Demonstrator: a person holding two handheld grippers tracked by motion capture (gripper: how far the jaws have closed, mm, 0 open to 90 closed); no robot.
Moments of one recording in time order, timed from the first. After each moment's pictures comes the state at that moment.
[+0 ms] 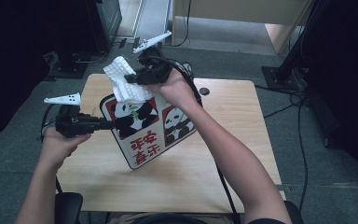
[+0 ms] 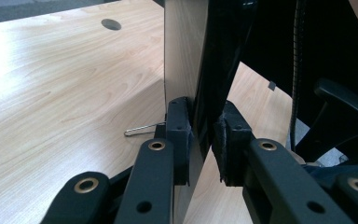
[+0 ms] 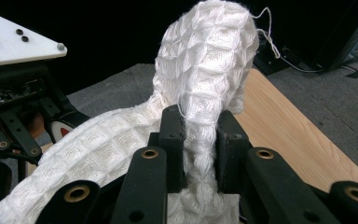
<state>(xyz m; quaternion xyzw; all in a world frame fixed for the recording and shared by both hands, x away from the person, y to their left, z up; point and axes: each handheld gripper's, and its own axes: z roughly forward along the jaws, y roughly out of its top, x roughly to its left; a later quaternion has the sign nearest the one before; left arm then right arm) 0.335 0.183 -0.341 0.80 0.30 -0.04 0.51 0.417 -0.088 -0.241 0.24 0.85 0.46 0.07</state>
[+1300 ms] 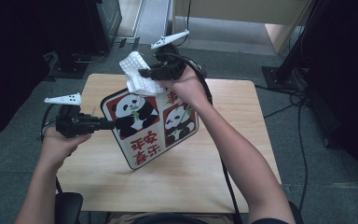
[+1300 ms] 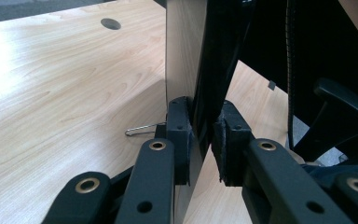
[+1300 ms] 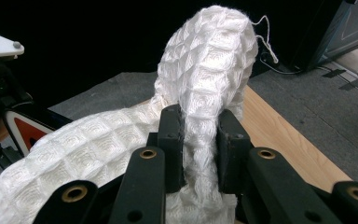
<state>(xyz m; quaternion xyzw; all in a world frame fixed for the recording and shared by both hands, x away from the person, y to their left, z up) 0.335 0.183 -0.341 0.81 0.30 -0.04 0.51 0.432 -0.123 -0.247 0.27 0.83 0.48 0.09</state>
